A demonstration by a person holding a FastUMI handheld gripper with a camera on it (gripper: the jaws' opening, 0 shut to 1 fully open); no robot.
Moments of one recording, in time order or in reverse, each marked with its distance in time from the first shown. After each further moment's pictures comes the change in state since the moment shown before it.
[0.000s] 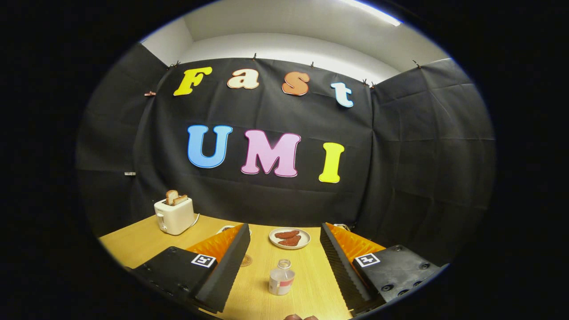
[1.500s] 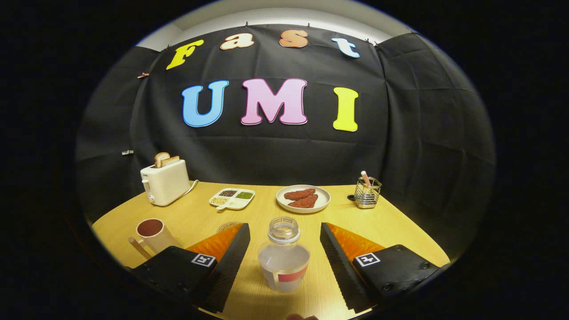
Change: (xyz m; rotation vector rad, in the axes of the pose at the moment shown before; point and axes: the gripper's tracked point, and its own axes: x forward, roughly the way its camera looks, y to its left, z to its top) arm 0.099 0.008 -0.185 0.096 0.222 0.074
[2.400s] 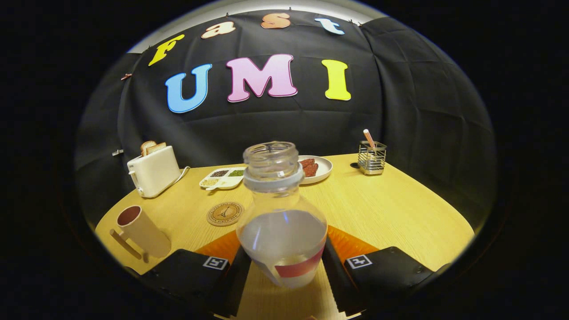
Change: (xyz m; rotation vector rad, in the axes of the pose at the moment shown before) arm 0.031 -0.001 -0.070 0.085 0.139 -0.032
